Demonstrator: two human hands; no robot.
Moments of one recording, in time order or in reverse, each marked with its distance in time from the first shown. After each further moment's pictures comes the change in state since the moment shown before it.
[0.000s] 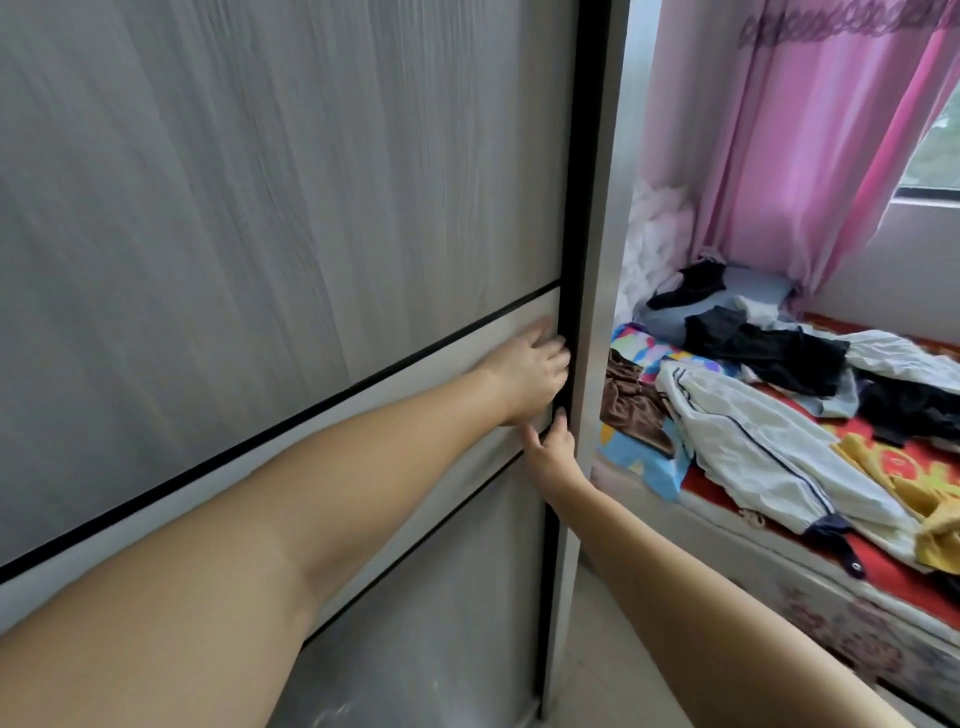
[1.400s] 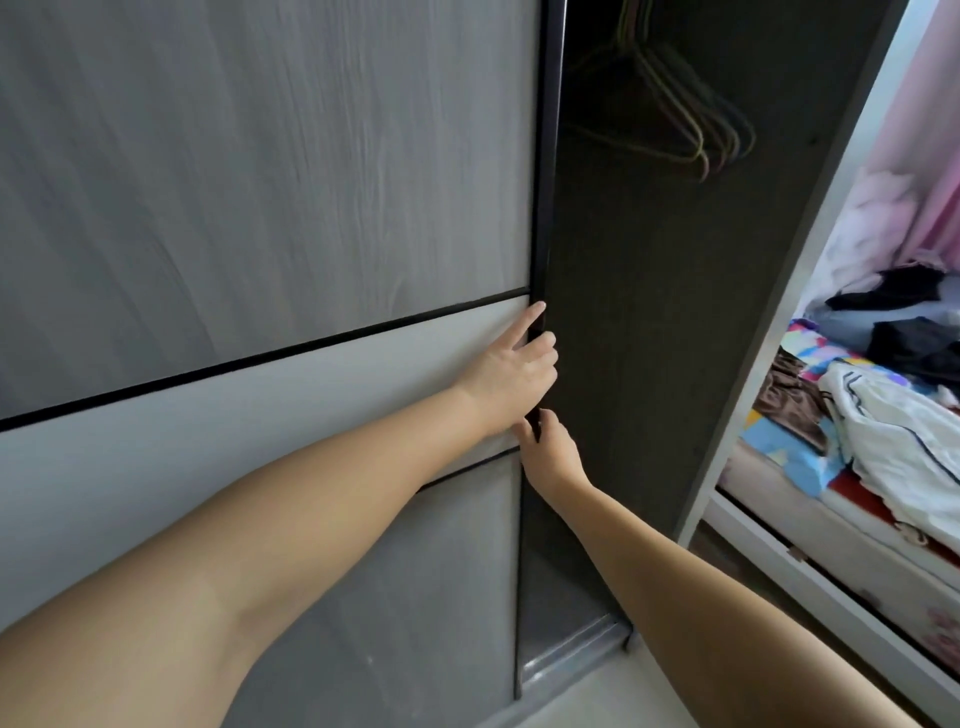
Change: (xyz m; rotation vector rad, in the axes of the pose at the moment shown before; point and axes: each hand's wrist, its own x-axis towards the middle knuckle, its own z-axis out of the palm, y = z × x) left_hand -0.298 0.053 -0.008 0.093 -0.196 -0.312; right_hand -0.218 -0.018 0.147 -0.234 -0.277 -0.268
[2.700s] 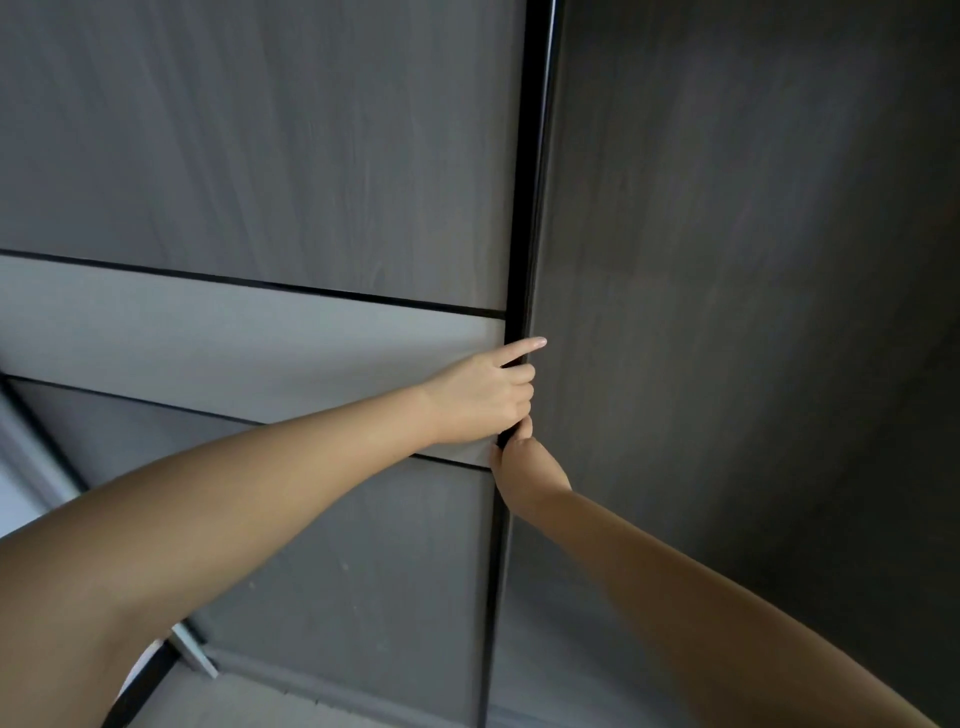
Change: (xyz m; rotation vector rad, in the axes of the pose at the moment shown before) left_hand -0.341 -0.065 0.035 0.145 -0.289 -0.086; right_hand -0.135 -0.131 0.232 -1.229 -0.337 -1.194
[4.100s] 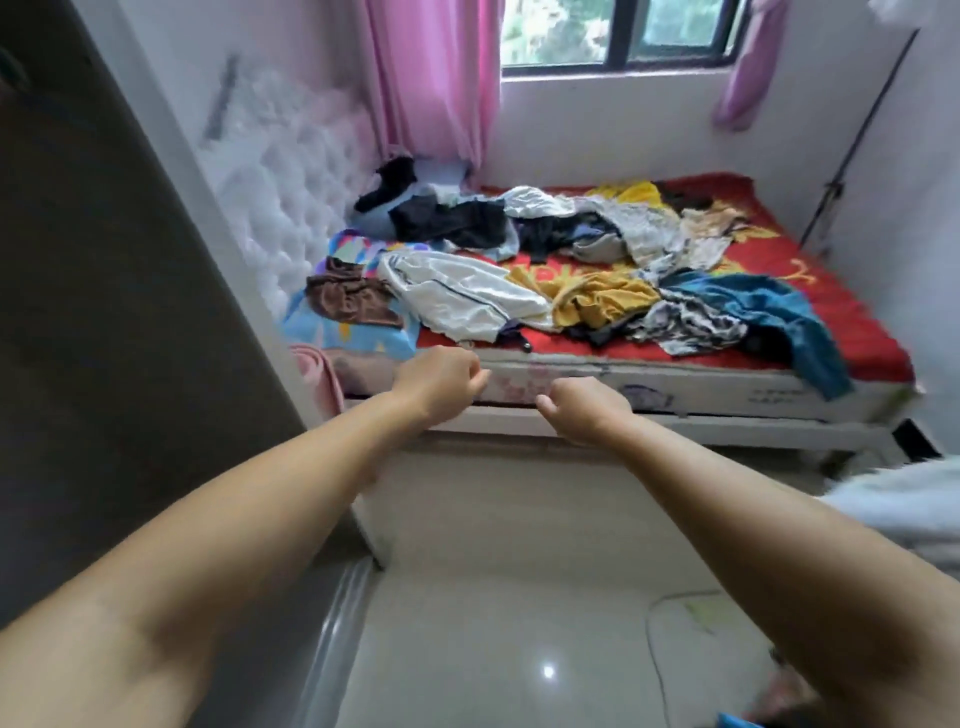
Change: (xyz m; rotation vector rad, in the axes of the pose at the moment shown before) left_hand 0.348 0.298 -0.469 -1.344 0.357 0.671; right_hand -0.662 0.164 0.054 0.502 -0.207 1.862
